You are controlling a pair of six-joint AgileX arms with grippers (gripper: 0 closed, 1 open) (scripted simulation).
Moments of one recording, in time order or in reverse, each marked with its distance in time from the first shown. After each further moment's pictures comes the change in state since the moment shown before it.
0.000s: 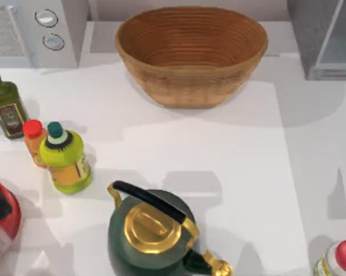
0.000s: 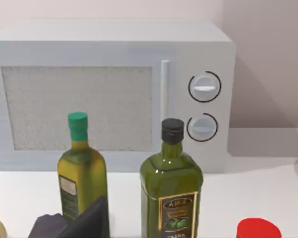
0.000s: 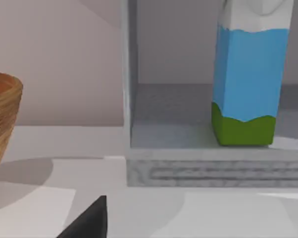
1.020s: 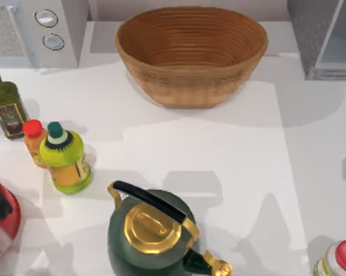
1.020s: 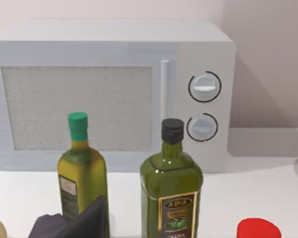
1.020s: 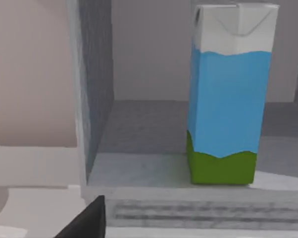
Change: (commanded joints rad) left arm 0.000 0.000 0.000 0.000 0.000 0.000; right arm -0.299 1.019 0.107 0.924 -0.298 0.005
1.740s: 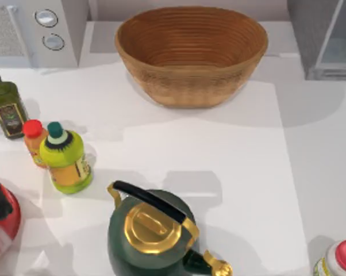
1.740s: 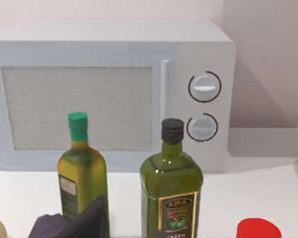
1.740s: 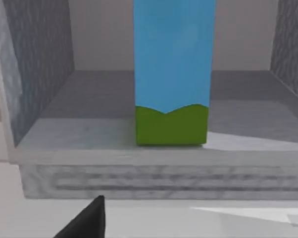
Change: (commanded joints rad) left arm 0.000 0.000 0.000 0.000 0.000 0.000; right arm -0.228 0.756 0.075 0.676 -0.210 0.012
